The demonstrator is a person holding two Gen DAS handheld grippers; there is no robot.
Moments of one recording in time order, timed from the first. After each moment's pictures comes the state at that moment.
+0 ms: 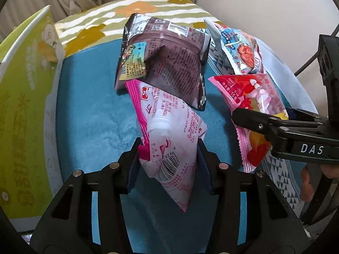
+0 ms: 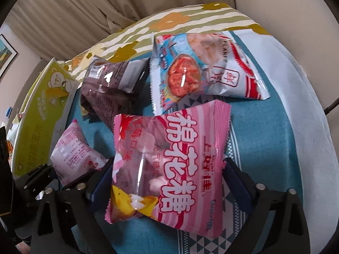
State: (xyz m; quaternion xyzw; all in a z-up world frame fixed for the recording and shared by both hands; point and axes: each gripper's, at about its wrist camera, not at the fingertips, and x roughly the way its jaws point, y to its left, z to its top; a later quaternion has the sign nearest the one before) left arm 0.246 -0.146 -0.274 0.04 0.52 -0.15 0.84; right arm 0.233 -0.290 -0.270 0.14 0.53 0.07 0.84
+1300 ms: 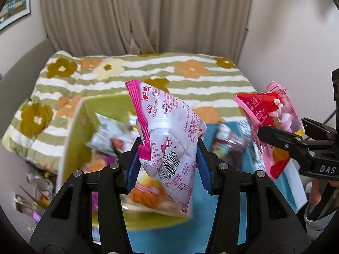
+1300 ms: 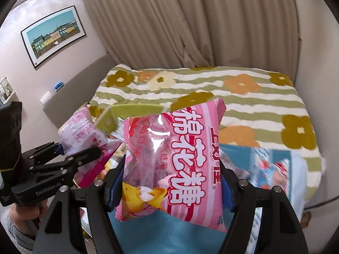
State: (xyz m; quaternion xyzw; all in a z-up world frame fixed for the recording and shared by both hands) left arm 0.244 0.031 -0.051 -0.02 0.40 -0.03 0.92; right arm 0.241 -0.164 -0.063 0.04 0.40 0.25 0.88
